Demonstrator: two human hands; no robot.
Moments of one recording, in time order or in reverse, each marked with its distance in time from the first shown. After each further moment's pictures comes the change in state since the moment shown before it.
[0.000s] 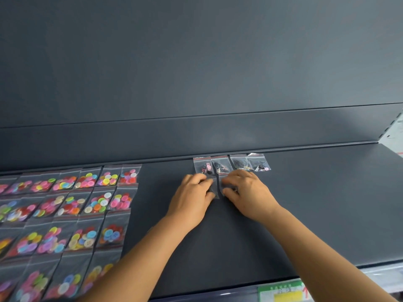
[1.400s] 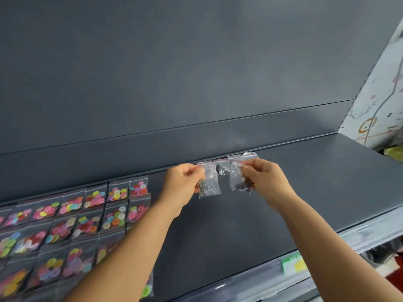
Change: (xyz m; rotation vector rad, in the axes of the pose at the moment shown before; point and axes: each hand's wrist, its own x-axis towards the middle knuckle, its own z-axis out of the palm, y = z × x) left_hand -0.001 -0.020 -0.071 -1.021 0.021 -0.309; right_hand -0.017 -0.048 -0.024 0.799 0.376 0.470
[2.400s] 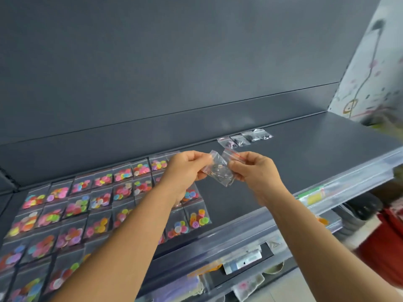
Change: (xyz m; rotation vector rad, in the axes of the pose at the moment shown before) left_hand -0.085 0.009 -0.110 -0.035 -0.232 -0.008; right_hand -0.147 -0.044 0.097 0.201 0.065 0.015
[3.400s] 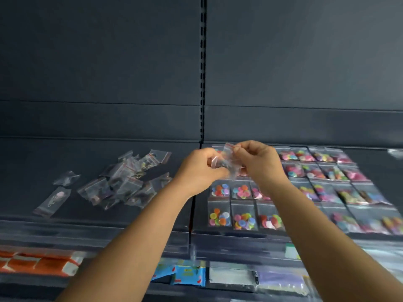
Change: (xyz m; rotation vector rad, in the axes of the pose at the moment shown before) left_hand -0.172 -0.041 -0.350 0.525 0.323 0.077; right_hand -0.131 -0.017 0.371 -0.088 -0.442 -0.152
